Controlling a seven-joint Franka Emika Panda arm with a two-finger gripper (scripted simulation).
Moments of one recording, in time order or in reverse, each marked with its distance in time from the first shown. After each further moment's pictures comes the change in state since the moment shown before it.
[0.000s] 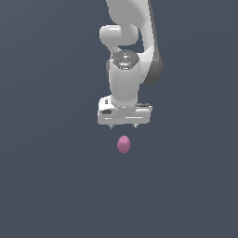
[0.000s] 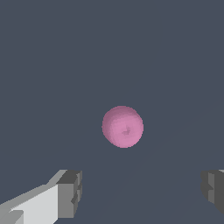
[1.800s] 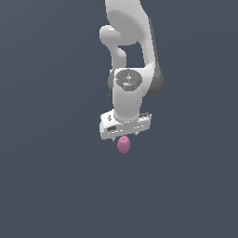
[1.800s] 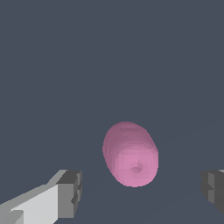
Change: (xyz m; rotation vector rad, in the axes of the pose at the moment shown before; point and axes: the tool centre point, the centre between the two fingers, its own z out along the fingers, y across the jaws) arm 0.025 -0.005 0.037 -0.010 -0.020 -0.232
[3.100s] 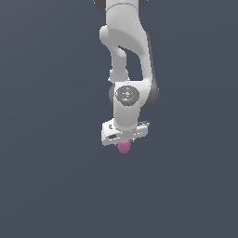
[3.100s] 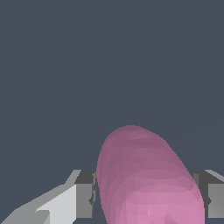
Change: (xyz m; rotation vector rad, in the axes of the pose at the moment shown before) arm 0.000 0.000 0.051 0.000 0.000 -0.005
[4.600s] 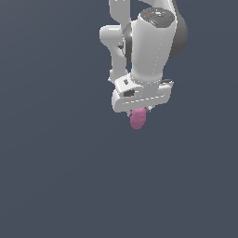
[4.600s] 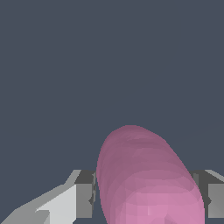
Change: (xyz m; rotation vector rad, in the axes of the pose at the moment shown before) arm -0.025 -0.060 -0.166 -0.001 0.000 -0.001
